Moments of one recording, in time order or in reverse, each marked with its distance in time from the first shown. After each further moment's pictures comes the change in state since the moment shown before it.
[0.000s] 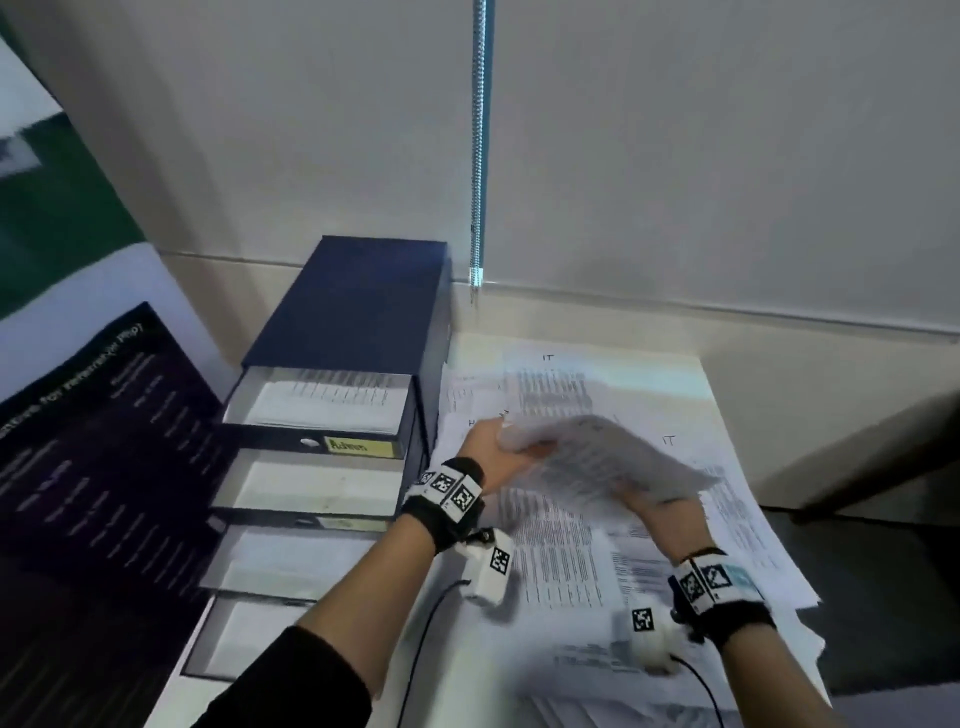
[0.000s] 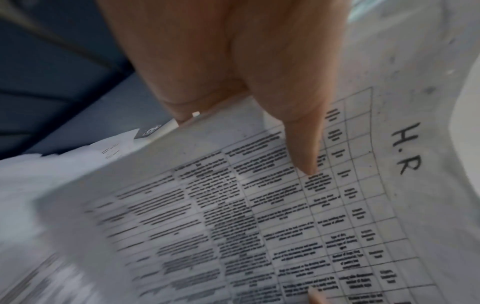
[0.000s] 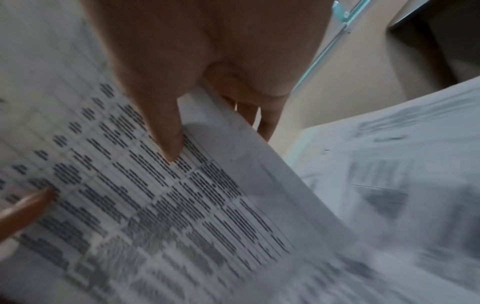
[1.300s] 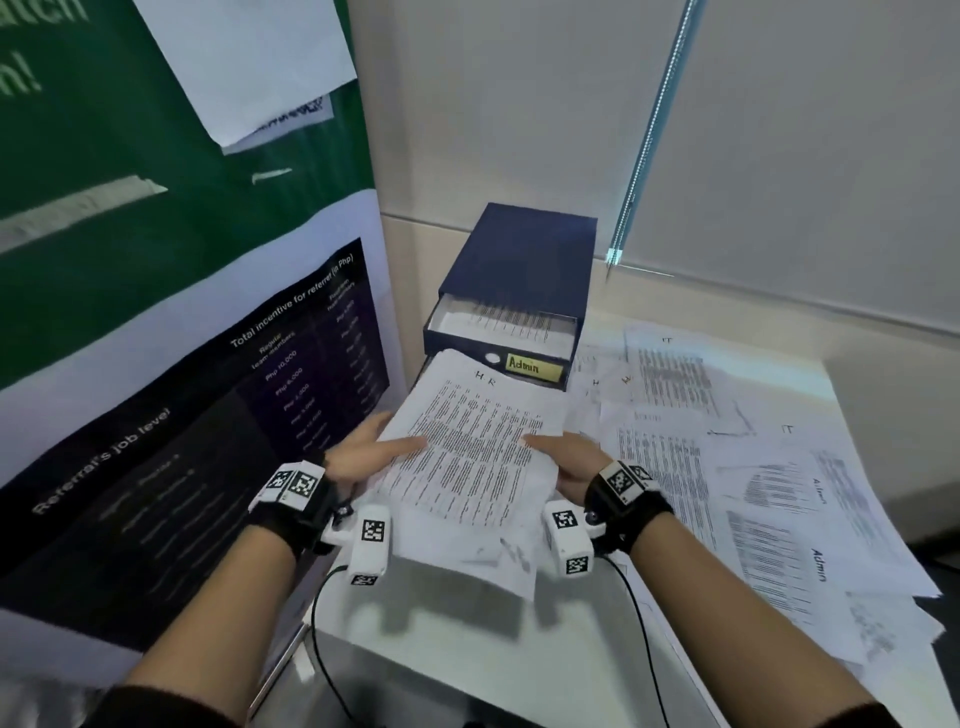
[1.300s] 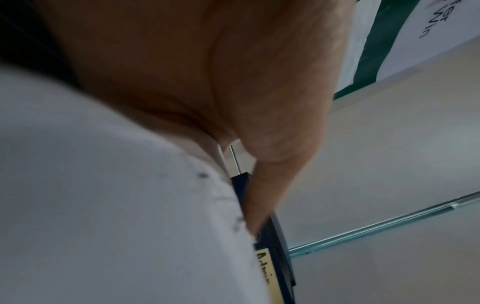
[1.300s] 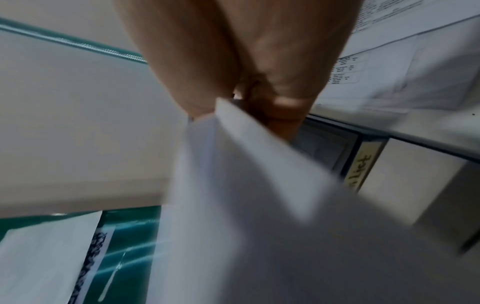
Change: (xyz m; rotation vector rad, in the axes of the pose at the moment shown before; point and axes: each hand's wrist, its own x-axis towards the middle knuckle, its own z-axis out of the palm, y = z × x) left_hand -0.269 -0.147 -0.236 -0.292 0.173 -0.335; right_hand -0.128 -0.104 0.248 0.289 -0.673 0.334
